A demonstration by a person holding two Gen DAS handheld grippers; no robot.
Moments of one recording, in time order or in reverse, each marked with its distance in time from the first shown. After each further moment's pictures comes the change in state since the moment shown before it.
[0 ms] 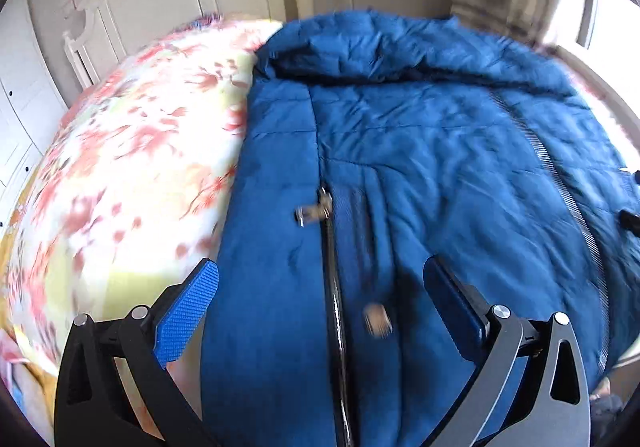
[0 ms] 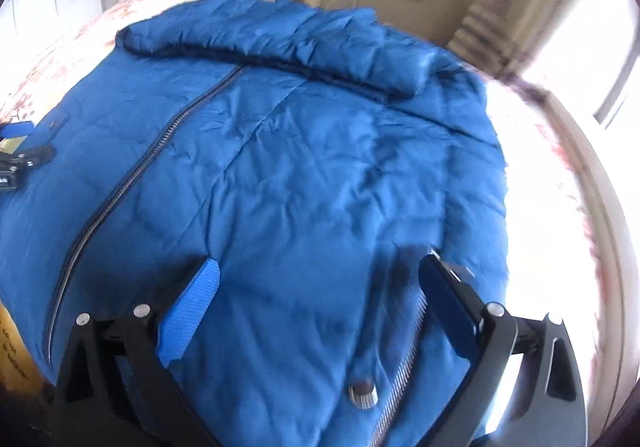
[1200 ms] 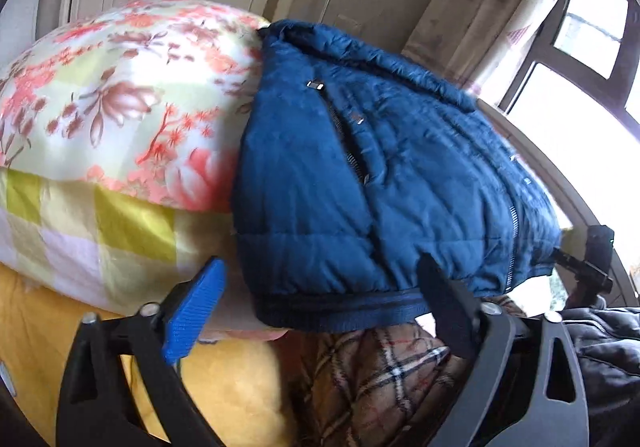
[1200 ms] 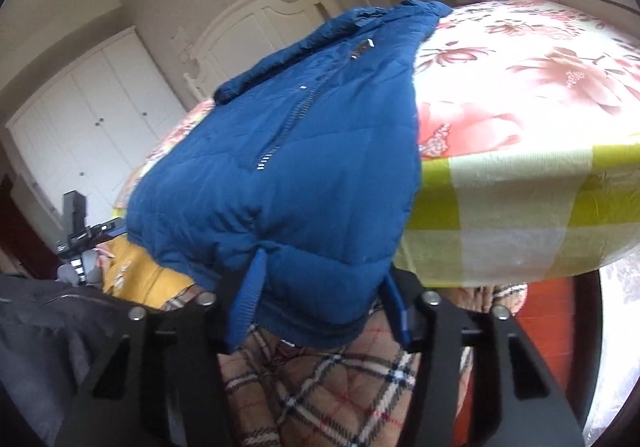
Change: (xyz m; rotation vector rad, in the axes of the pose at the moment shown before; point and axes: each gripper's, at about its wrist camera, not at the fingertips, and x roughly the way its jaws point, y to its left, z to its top) left arm -0.063 0.059 -0.165 -0.194 -0.160 -0.375; right arm -0.043 -0.097 -0.224 0.318 -0.253 0.576
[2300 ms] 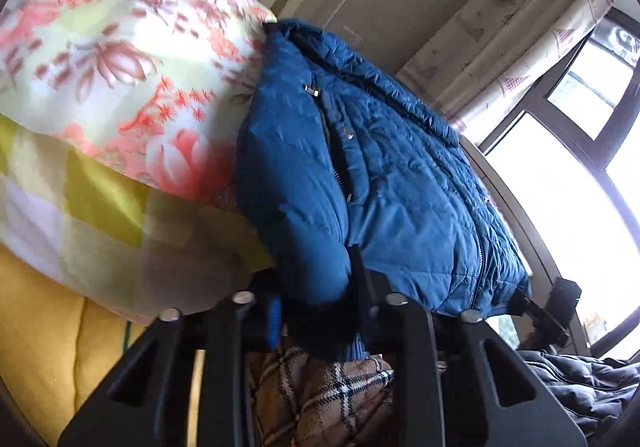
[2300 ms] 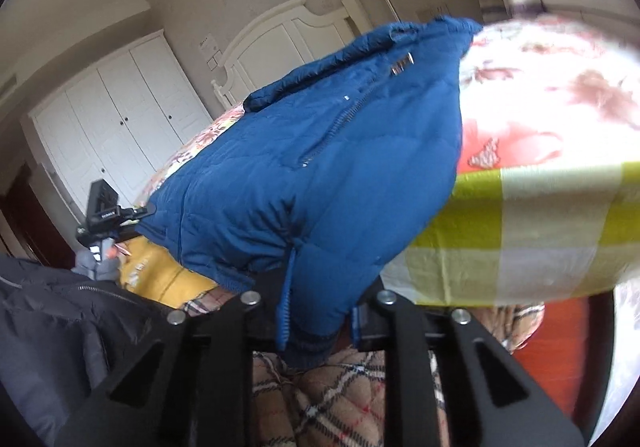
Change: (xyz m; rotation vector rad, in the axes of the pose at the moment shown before) left arm -0.002 0.012 -0.004 -0.188 -0.041 -0.135; right arm -0.004 0.022 -0.002 -0.077 -0.067 0.054
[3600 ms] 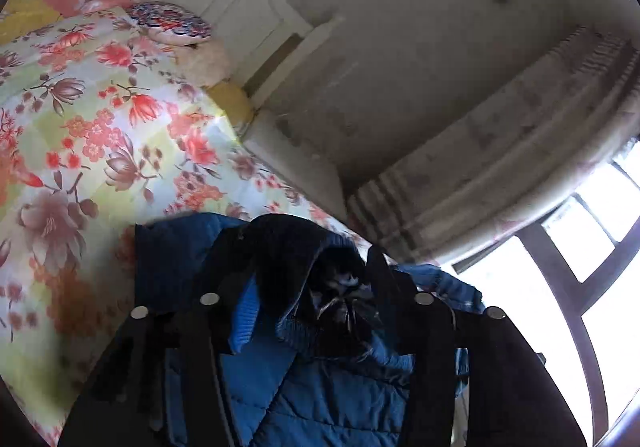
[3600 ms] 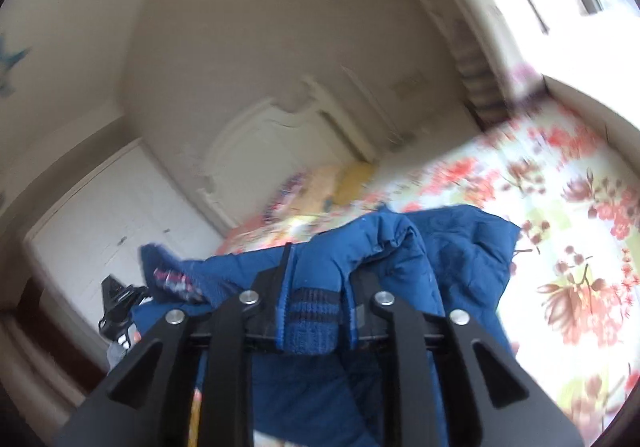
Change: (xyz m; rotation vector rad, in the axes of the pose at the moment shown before) left arm 0.130 -0.047 0.305 -0.250 -0.141 -0.024; right arm 0.027 -0.053 0.295 0.317 -0.184 -0.012
